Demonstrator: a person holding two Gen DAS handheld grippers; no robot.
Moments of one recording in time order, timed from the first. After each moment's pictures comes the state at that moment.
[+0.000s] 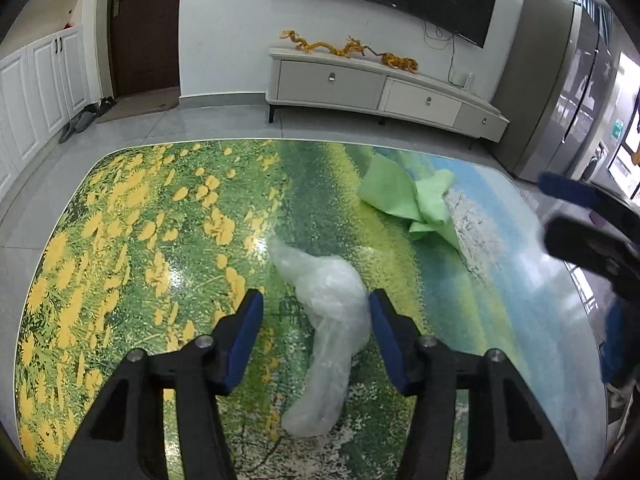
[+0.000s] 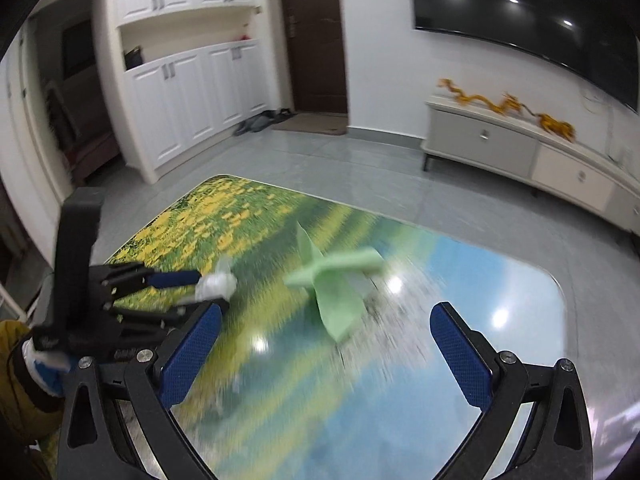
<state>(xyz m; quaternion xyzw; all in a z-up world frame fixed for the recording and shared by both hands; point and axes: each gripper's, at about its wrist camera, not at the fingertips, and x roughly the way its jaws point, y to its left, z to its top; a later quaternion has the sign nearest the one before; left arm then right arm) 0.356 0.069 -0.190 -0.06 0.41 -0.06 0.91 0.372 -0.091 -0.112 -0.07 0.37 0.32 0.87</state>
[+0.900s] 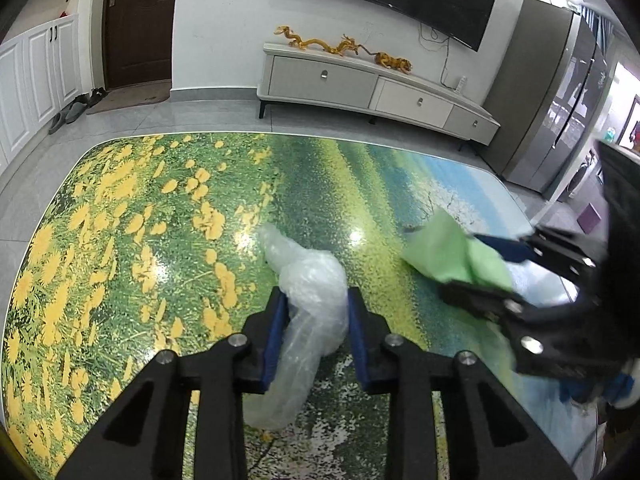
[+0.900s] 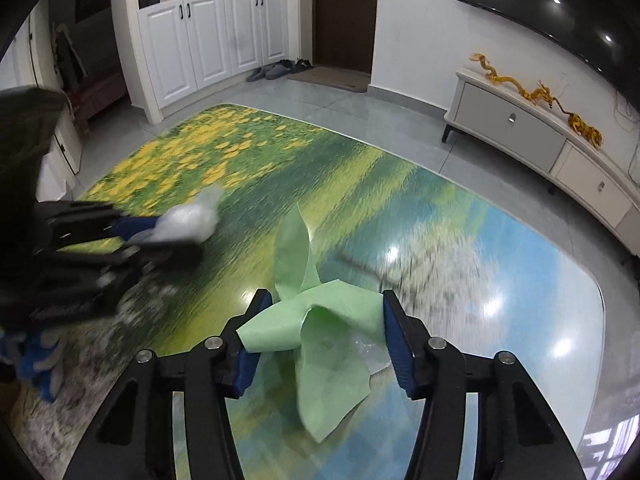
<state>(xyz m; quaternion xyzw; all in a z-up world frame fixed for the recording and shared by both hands) 0.358 0.072 -0.193 -0.07 0.42 -0.08 0.90 0.359 -0.076 -0.158 -0.13 0.43 0.32 0.84</state>
